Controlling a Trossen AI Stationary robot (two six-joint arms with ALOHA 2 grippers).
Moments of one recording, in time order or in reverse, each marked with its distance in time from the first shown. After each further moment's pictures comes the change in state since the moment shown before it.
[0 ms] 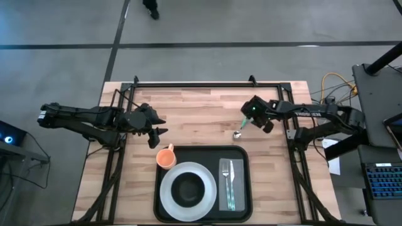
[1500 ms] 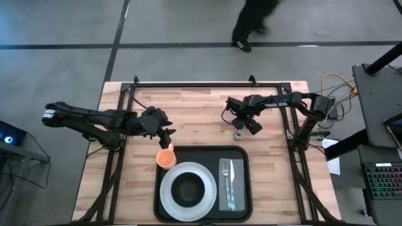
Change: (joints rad) left arm 0.000 0.144 0.000 0.079 -0.053 -0.116; right arm 0.057 0.473 0.398 -0.317 0.054 -2.759
